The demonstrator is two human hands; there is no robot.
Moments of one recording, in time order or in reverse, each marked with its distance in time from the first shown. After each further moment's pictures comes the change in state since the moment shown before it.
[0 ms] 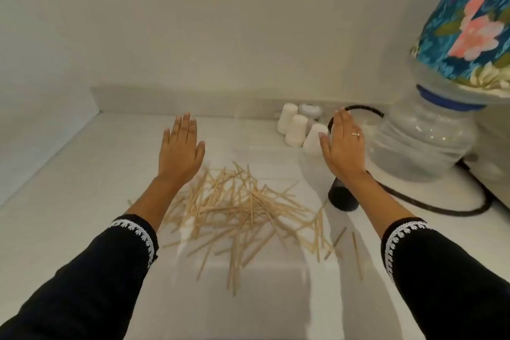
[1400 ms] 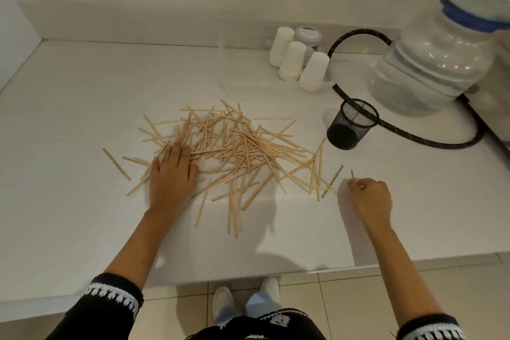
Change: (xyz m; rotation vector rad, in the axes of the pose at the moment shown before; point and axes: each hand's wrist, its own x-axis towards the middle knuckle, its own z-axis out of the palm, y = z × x) left_hand -0.143 0.012 0.061 -0.087 -0.327 -0.142; right_hand -0.201 0.026 0.003 0.174 -0.367 0.810
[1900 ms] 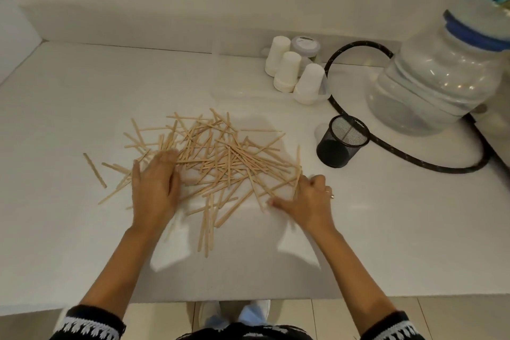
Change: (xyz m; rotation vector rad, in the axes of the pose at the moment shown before) left_hand -0.008 0.037 -0.014 -0.221 0.254 -0.012; right_hand 0.001 -0.059 0.030 -0.199 -0.328 -0.344
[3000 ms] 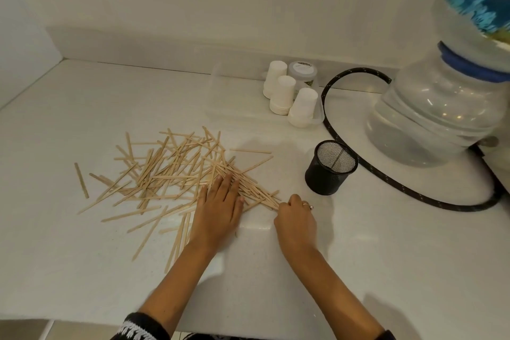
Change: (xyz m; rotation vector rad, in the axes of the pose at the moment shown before) left_hand -0.006 0.115 0.096 0.192 -0.300 0.027; right_hand 0.022 0.011 -0.002 -0.278 0.032 -0.223
